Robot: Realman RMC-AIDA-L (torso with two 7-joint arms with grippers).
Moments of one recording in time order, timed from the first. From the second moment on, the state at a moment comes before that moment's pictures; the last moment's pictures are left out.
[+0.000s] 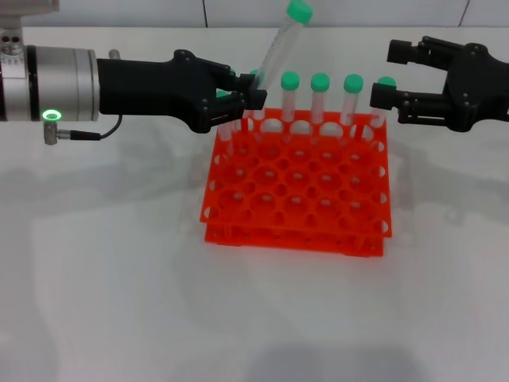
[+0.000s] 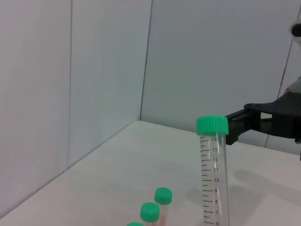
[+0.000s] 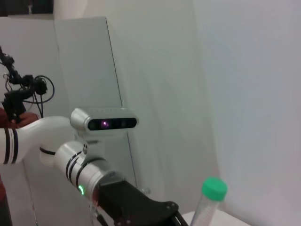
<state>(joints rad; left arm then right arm) -0.69 -2.03 0.90 0.72 1.87 1.51 -1.50 0.45 2.01 -1.00 -0.89 -1.49 -1.56 1.48</state>
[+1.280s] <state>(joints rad) -0.71 -2.03 0.90 0.72 1.87 1.51 -1.48 0.62 2.02 -1.05 -0.67 -1.36 -1.48 1.41</state>
